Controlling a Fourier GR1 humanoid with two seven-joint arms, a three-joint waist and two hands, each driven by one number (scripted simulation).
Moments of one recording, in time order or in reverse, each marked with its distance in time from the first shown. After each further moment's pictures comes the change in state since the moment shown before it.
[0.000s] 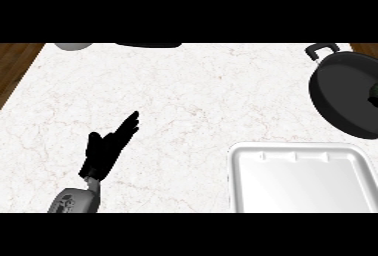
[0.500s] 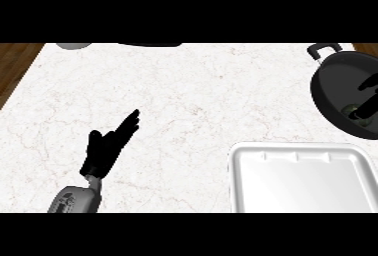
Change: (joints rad) left arm -0.012 -0.002 0.003 0.004 -0.005 0.000 0.001; right arm -0.122 0.154 0.001 0.237 0.019 0.242 0.144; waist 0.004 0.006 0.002
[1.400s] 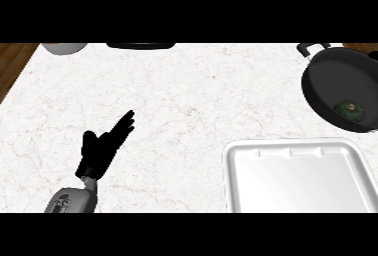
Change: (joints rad) left arm 0.012 0.005 0.030 0.013 0.006 0.009 -0.010; right arm -0.024 -0.061 -0.511 -0.044 -0.418 -0.475 -0.398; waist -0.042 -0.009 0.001
